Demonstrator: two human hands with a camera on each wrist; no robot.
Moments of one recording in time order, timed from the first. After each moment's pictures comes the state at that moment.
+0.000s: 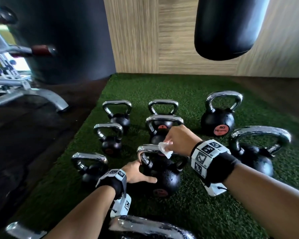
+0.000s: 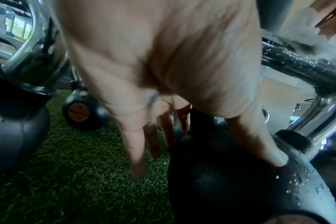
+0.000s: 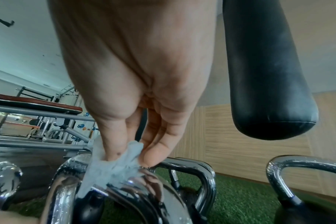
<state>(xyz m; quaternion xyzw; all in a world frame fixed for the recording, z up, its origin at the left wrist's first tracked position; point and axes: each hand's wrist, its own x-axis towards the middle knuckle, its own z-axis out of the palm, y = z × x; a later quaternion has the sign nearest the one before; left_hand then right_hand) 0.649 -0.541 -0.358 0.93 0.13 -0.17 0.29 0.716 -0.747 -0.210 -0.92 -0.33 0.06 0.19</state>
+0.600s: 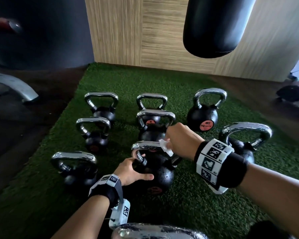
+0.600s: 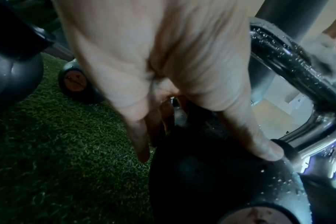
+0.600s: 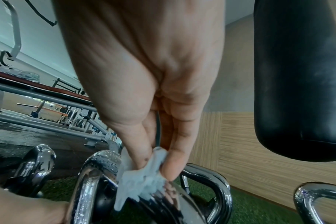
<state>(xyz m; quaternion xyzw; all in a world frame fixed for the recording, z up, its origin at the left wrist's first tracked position) 0.656 -0.533 -0.389 0.89 0.10 -0.11 0.44 0.697 -0.736 -0.207 -0.95 -0.31 0.01 0.02</state>
